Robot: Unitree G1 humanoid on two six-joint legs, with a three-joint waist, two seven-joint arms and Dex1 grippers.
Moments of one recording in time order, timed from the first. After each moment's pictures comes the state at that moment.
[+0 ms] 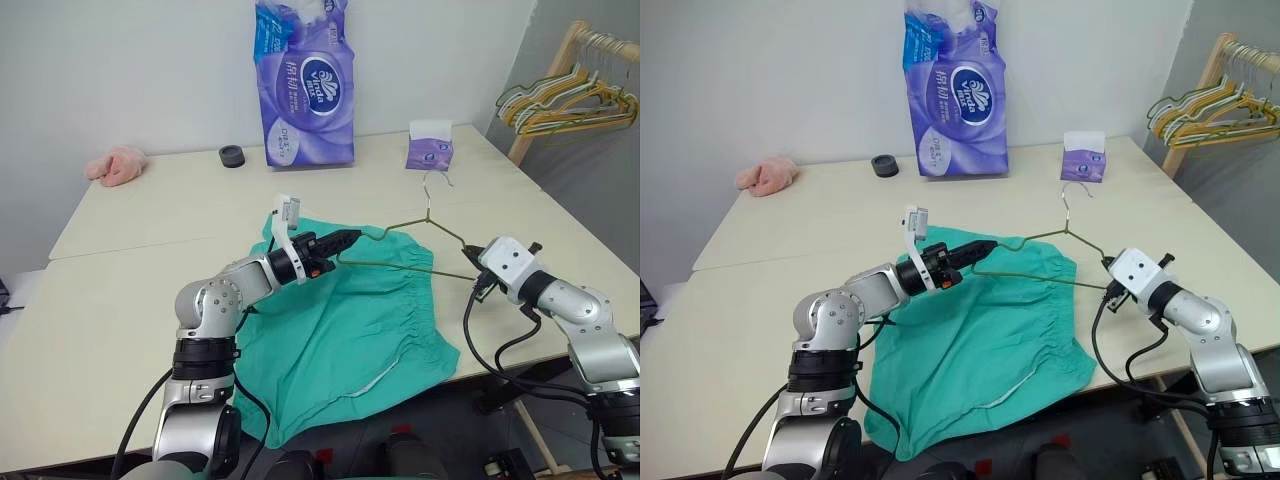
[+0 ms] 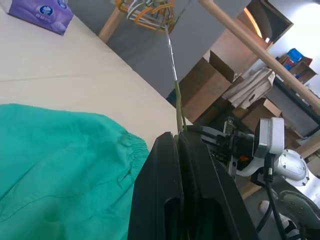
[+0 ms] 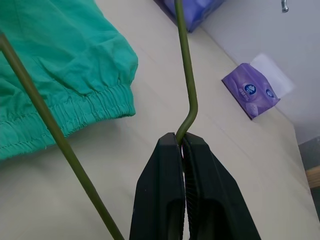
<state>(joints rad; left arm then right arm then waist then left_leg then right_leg) -0.56 0.19 0.16 0.00 -0.81 0.98 -0.56 -0.22 -0.69 -0.02 -0.02 -0.06 0.04 0.61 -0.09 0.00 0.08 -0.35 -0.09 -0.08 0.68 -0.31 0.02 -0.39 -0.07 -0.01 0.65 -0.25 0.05</state>
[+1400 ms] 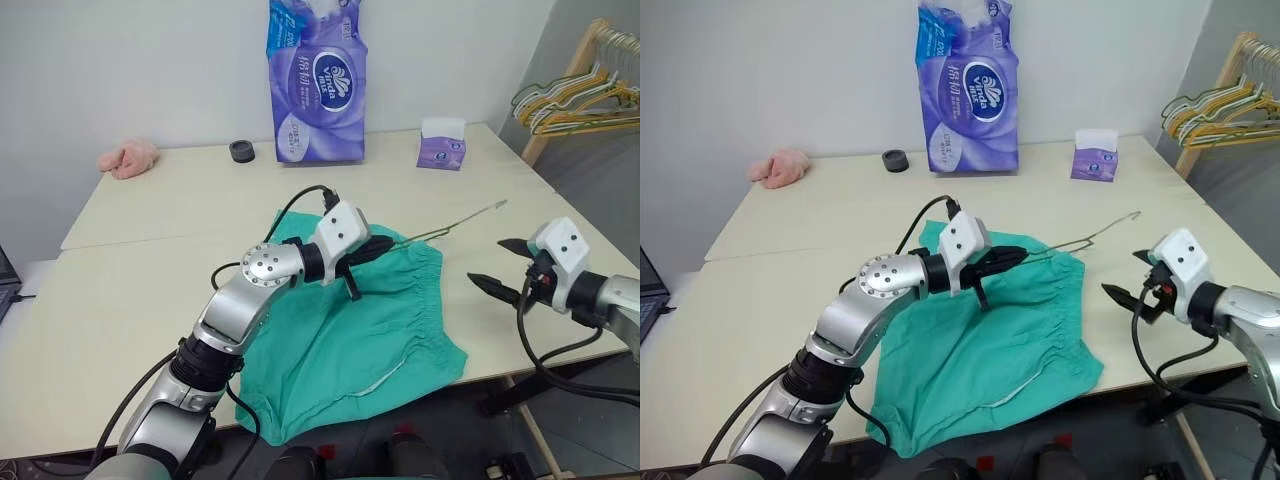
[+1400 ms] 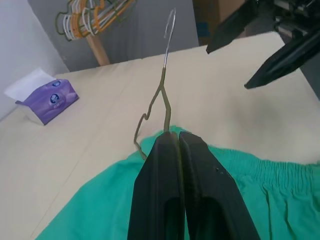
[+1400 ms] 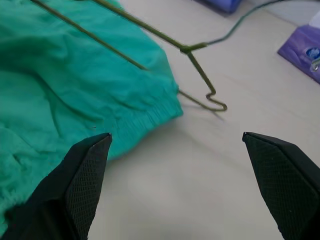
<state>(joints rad) -0.57 0.38 -0.35 -0.18 -0.22 0.42 -0.69 -0.05 -0.91 -0.27 -0.38 0.38 0.65 0.81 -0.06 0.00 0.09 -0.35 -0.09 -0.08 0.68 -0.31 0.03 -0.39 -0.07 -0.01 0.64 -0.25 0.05</state>
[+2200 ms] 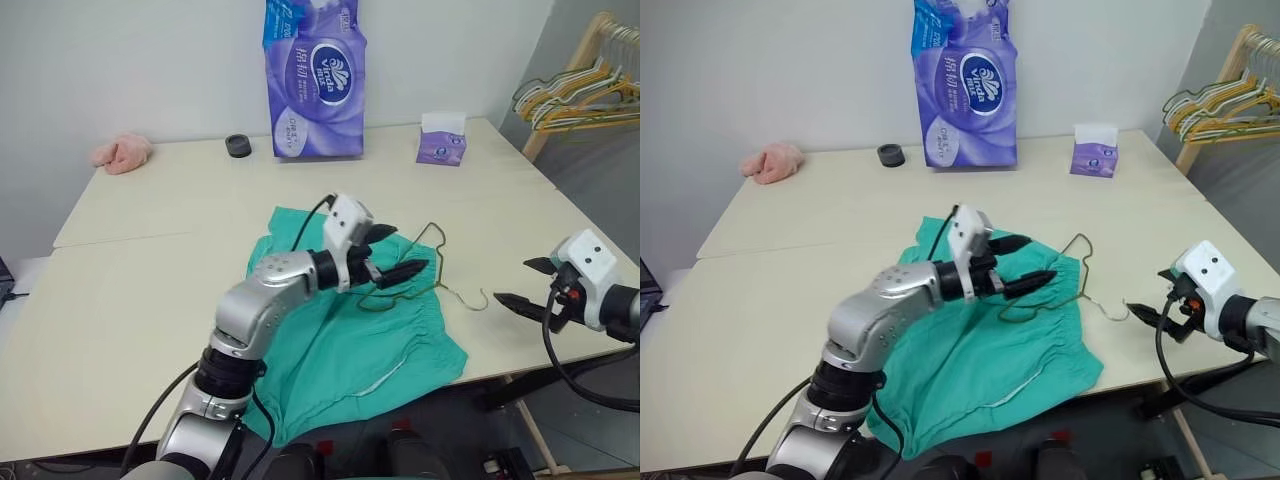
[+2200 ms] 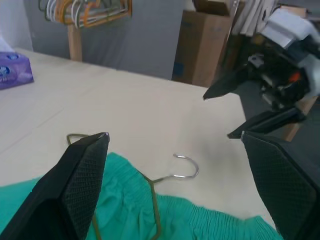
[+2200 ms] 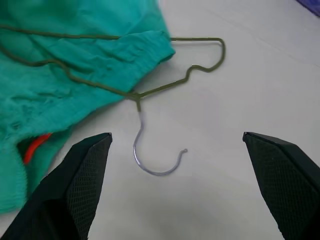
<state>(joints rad) -0.57 0.30 -0.15 -0.21 -0.45 0.68 -0.72 -0.06 -0.86 -0.33 -0.44 0.47 0.86 0.74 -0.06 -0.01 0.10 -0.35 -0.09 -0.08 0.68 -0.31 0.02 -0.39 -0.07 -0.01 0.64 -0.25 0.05</state>
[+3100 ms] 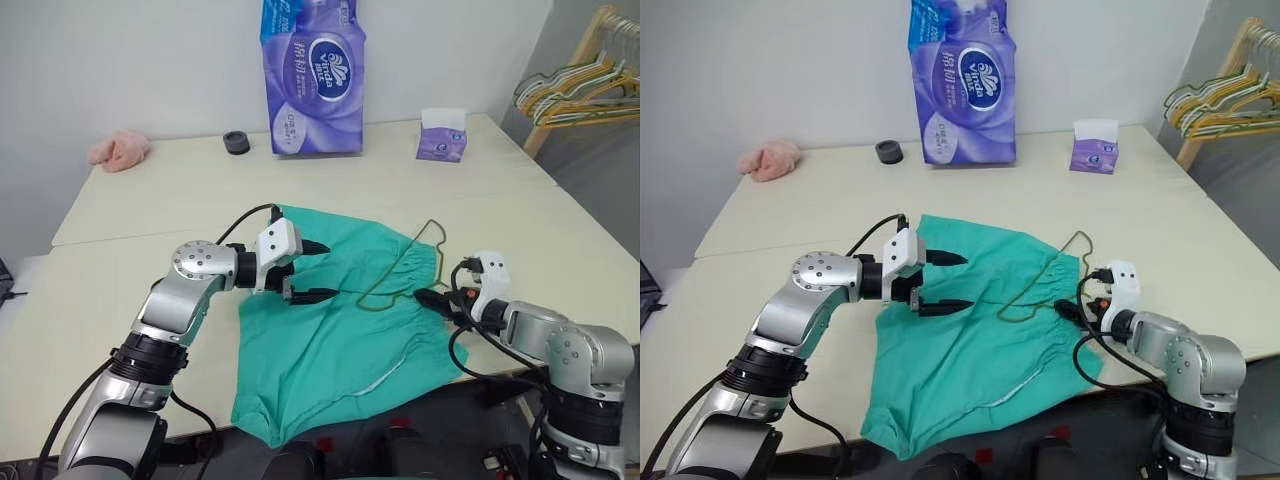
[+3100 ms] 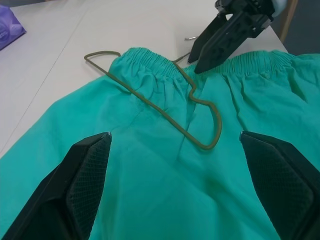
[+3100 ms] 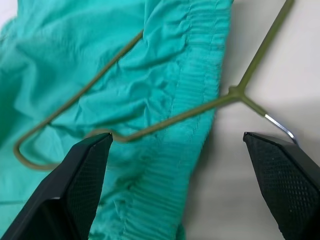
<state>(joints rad) -0.53 0.60 -0.19 0.03 -0.26 0.28 -1.14 -0.33 -0.24 -0.34 -0.31 0.57 1.38 0.23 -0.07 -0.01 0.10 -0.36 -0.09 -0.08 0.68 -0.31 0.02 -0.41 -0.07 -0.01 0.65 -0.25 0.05</state>
